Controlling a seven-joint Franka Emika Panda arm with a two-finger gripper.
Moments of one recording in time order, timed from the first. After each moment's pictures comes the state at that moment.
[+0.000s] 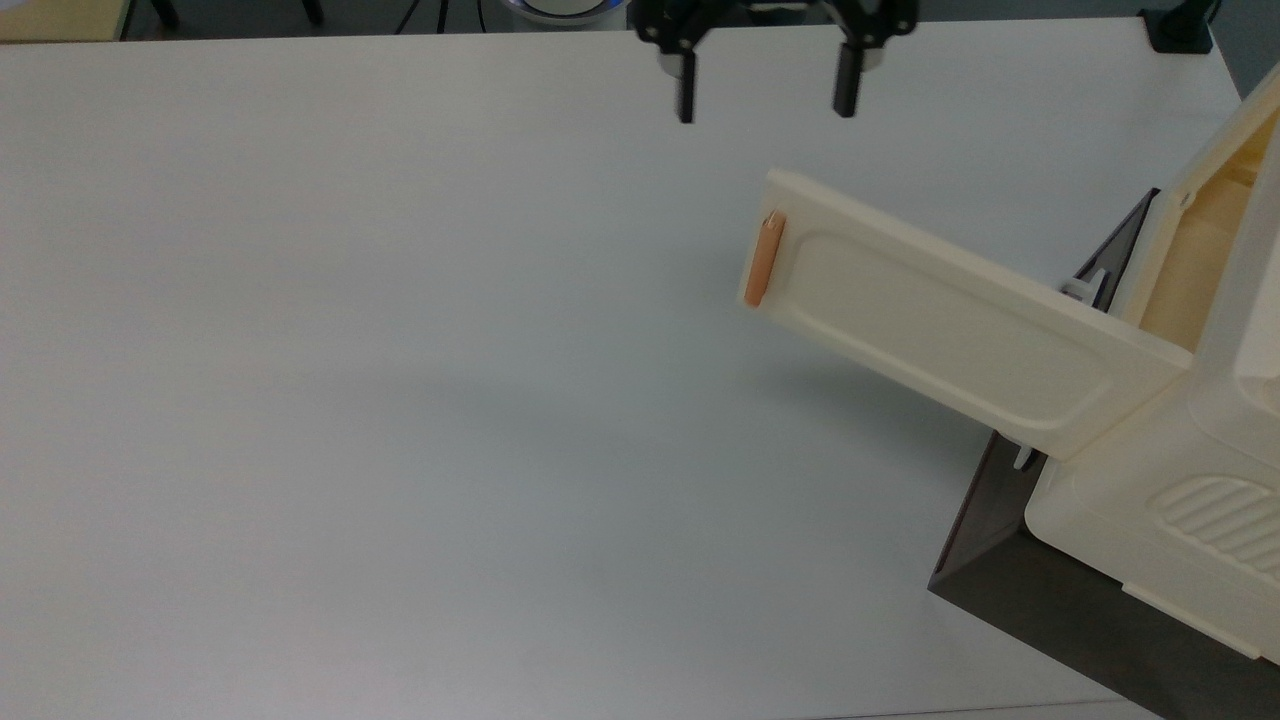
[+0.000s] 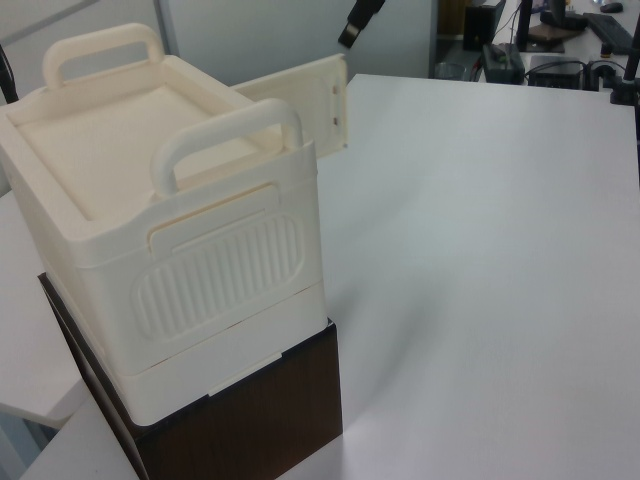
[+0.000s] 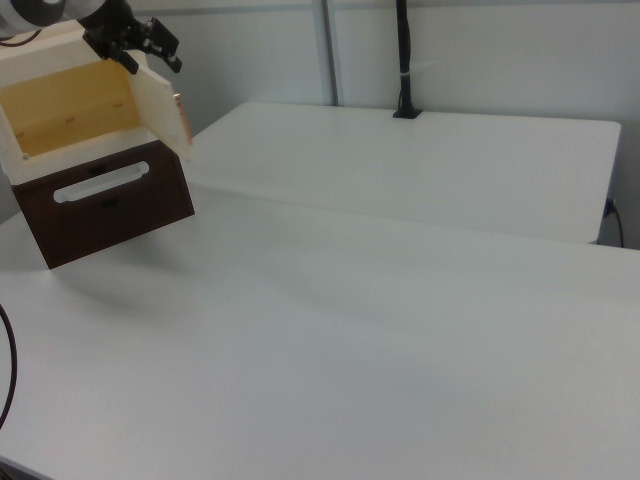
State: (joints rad) arm 0.62 0.19 -0.38 -1.31 -0.08 2.07 0.14
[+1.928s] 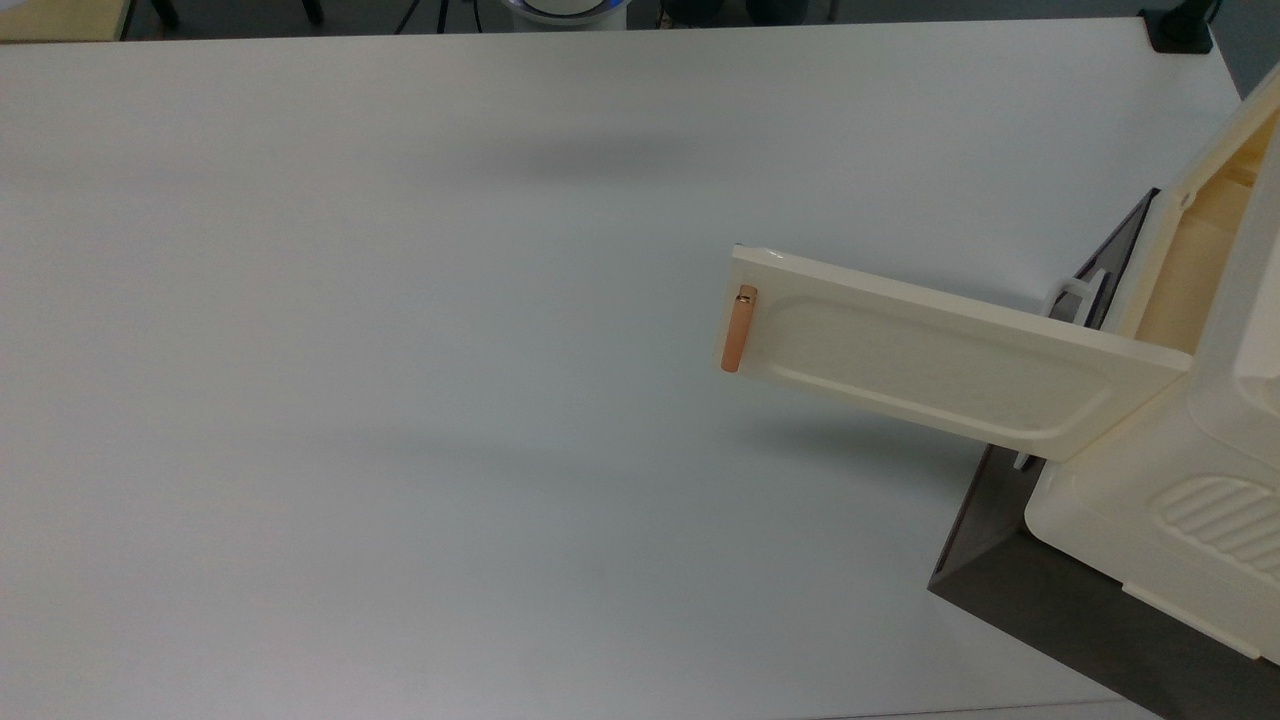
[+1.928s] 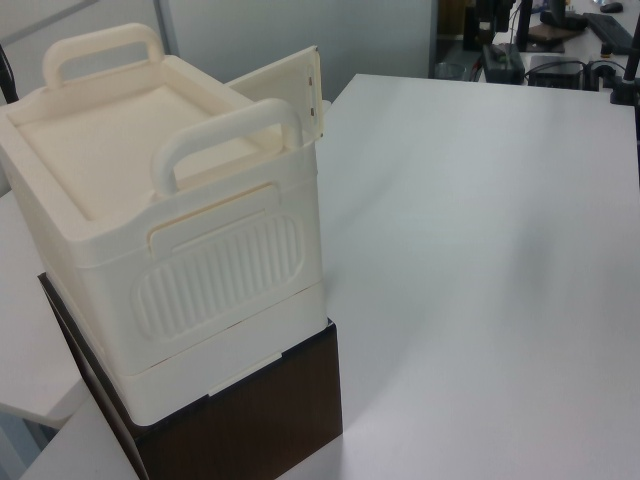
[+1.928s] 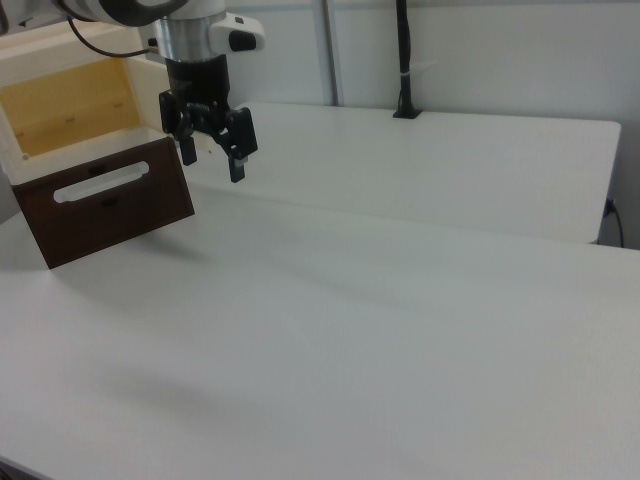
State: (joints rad) arm 0.04 0.06 -0.18 -1.42 0.08 1.44 -0.04
